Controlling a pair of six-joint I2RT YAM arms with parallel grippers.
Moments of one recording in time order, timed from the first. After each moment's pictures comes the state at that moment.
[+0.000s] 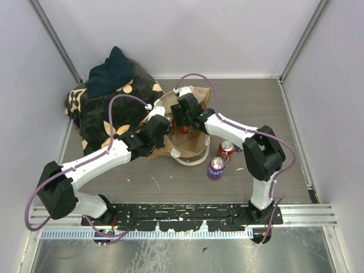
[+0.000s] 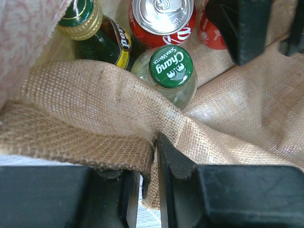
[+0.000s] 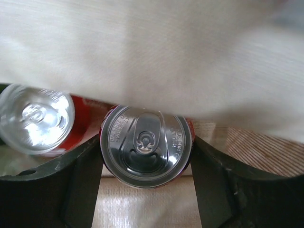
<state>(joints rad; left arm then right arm) -0.83 1.38 1.04 -0.48 -0.48 -0.48 0.67 1.89 1.40 -0.21 0.24 0.19</state>
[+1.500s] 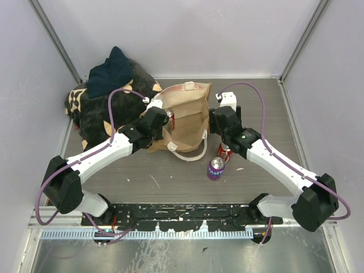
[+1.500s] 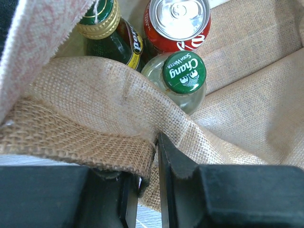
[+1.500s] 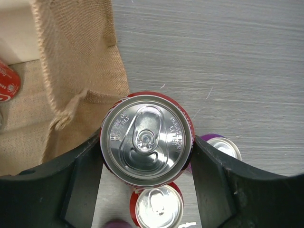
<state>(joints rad) -0.73 1.45 1.09 -0.42 -0.45 -0.43 0.62 1.20 0.98 -0.34 0.59 0.21</state>
